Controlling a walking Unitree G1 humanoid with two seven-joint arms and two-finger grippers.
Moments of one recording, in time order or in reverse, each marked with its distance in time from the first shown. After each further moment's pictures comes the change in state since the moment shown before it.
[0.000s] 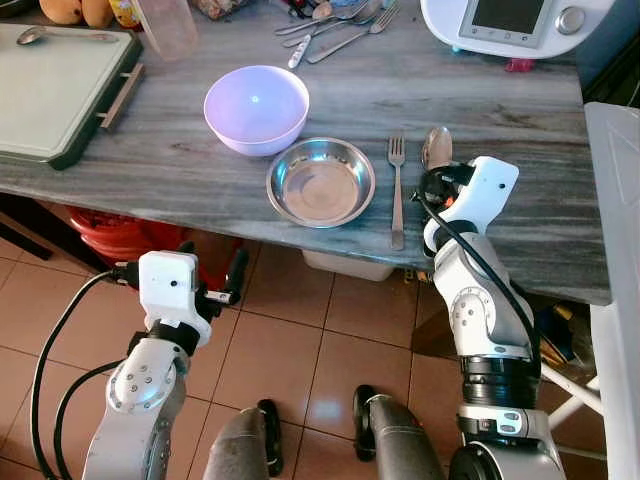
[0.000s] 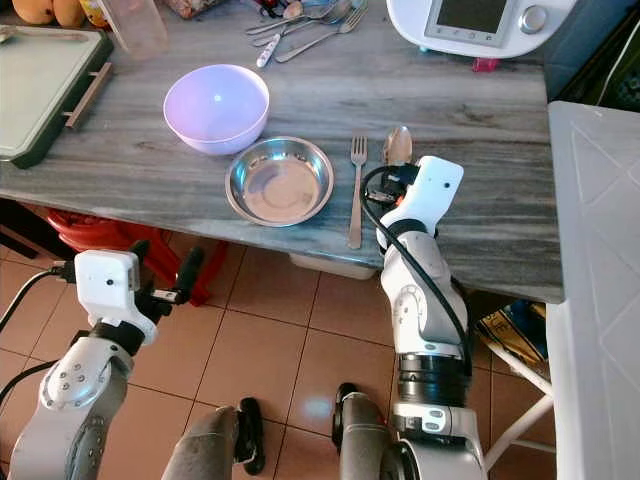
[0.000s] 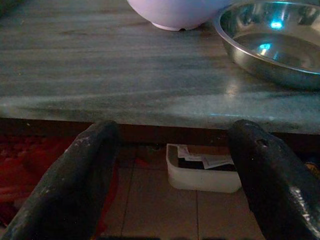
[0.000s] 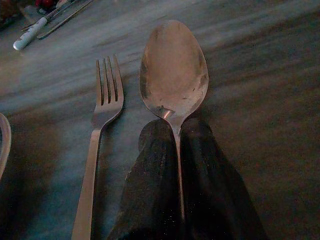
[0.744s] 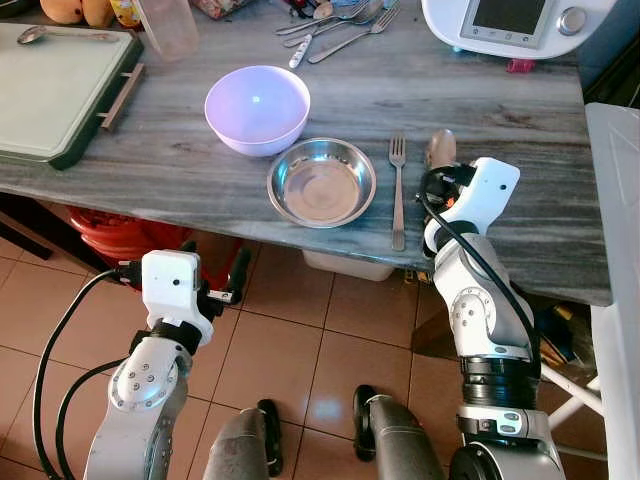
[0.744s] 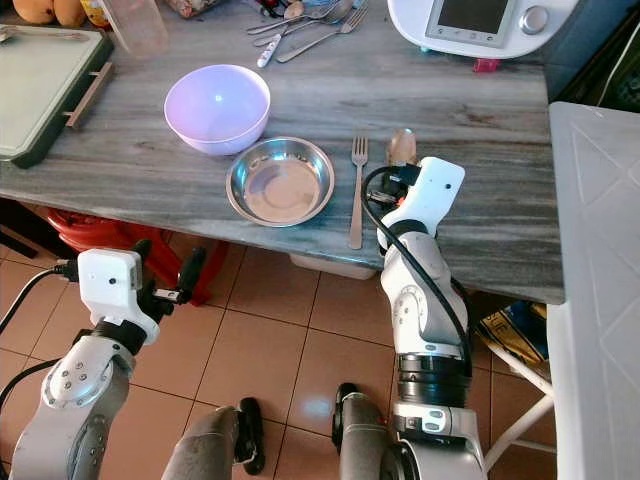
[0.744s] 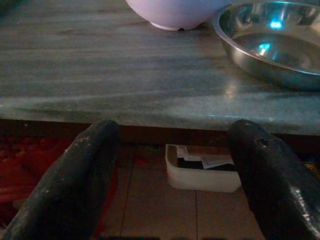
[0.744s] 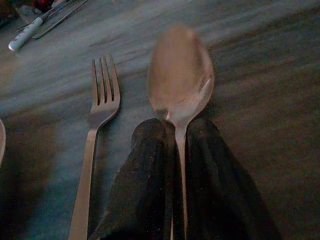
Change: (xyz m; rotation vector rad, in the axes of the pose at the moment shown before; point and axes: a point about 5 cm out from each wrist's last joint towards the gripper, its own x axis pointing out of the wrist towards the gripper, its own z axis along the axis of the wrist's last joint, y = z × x) left arm 0.001 -0.001 0.001 0.000 0.001 -0.004; right arm 0.000 -0.002 0.000 0.006 0.000 -0.018
